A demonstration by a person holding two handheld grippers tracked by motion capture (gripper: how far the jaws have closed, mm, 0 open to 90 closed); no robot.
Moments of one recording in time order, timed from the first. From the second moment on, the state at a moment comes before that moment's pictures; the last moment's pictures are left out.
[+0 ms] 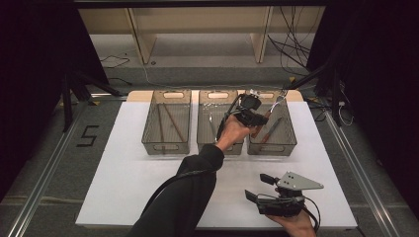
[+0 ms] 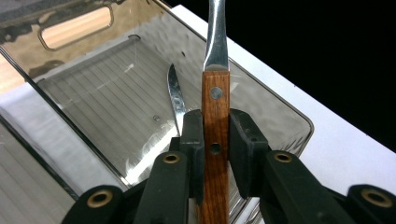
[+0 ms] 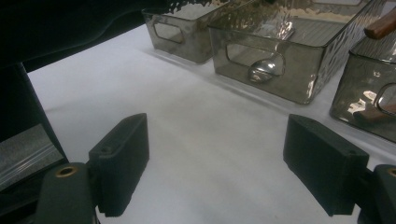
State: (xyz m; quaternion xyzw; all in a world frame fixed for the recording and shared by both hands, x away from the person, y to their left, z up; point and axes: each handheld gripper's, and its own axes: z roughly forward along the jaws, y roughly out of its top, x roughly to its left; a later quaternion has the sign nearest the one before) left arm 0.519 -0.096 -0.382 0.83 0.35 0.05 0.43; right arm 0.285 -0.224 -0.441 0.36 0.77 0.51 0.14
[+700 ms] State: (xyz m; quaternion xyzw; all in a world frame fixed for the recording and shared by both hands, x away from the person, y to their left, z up) left arm 0.520 -0.101 -0.383 0.83 0.37 0.02 0.42; right arm 0.285 -0.223 -0.442 0.35 0.77 0.51 0.14
